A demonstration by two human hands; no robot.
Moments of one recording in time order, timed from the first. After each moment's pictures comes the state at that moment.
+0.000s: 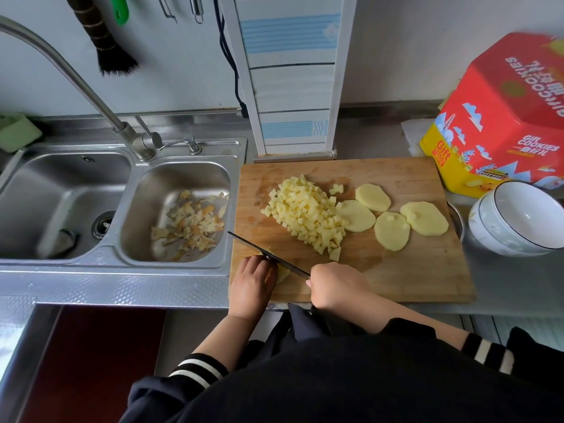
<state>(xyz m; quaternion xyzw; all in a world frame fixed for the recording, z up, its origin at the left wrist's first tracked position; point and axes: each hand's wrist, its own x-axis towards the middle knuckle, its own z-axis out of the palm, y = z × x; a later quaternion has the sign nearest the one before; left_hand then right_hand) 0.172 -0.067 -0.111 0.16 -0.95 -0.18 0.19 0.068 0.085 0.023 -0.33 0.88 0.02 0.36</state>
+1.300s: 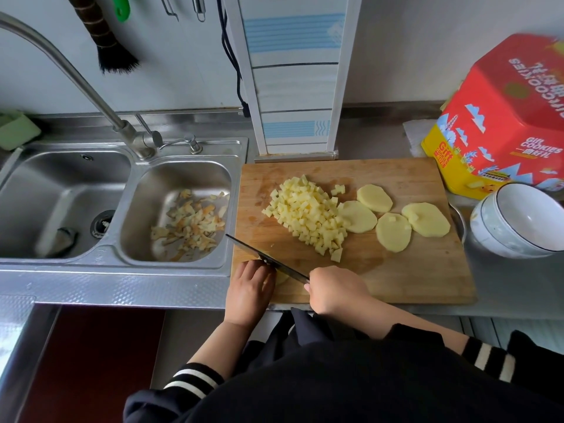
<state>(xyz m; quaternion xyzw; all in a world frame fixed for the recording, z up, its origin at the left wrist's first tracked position) 0.183 -0.069 -0.112 0.14 -0.95 -0.18 0.20 0.072 0.081 0.023 -0.32 0.87 0.02 0.38</state>
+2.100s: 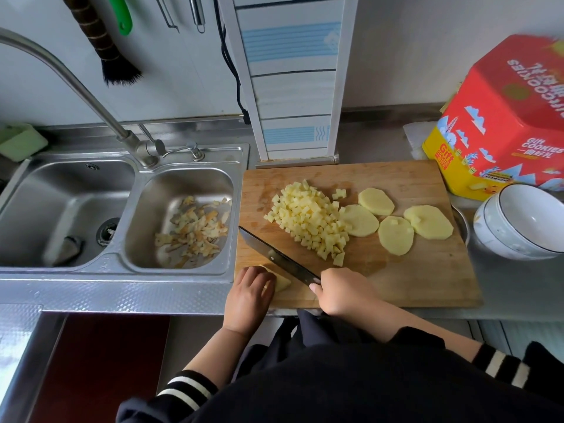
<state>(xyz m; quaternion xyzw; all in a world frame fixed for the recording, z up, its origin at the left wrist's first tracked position) 0.190 -0.077 -0.107 0.12 -0.96 -0.19 0.17 0.064 0.093 0.015 -0.29 0.88 -0.06 0.37</state>
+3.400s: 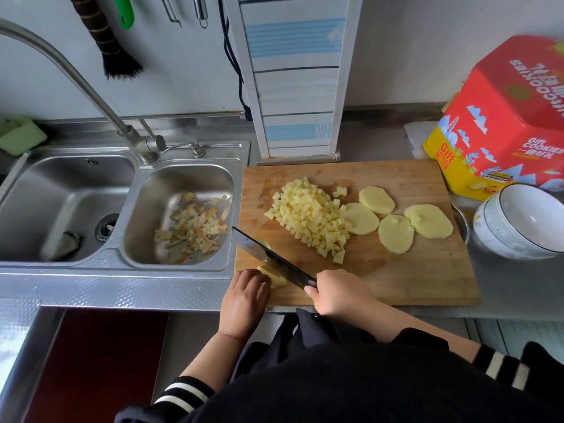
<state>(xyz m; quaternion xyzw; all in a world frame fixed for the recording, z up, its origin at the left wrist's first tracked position) 0.203 -0.073 -0.105 0.14 -0.95 -0.20 0.20 0.071 0.090 0.017 -0.31 0.87 -0.06 0.39</state>
